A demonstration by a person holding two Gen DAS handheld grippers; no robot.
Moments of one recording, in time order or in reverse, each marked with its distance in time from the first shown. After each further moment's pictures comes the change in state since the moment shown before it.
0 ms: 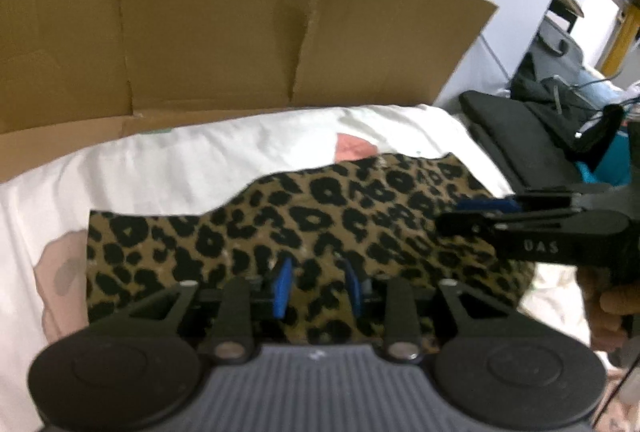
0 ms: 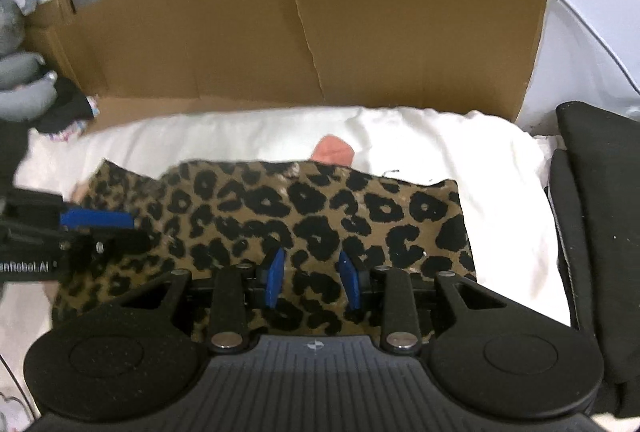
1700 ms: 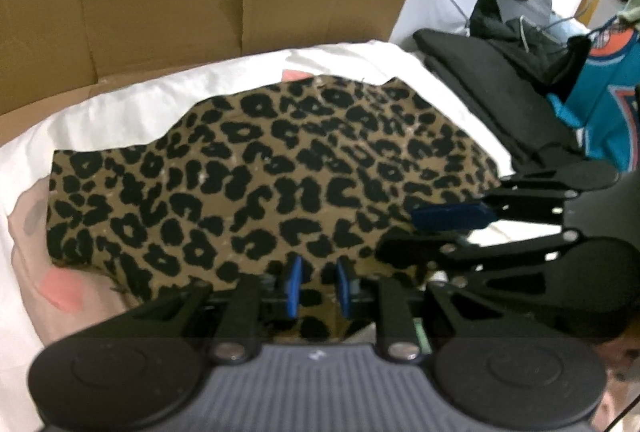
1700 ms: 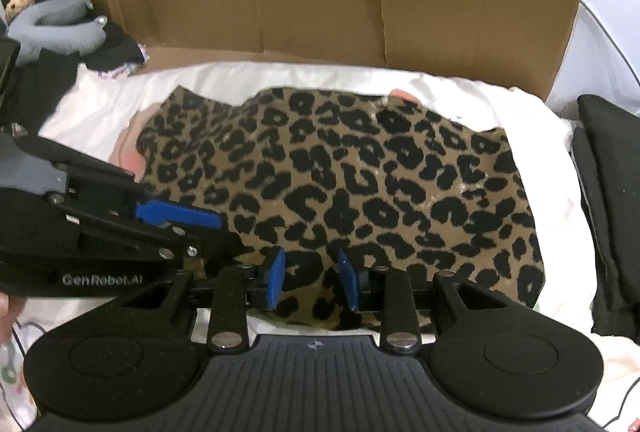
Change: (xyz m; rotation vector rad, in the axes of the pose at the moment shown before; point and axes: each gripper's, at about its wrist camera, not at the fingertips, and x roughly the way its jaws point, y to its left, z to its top) left arm 0.005 -0.034 -0.042 0.085 0.095 -0.010; right arm -0.027 0.055 -0.056 -0.135 0.062 -0.004
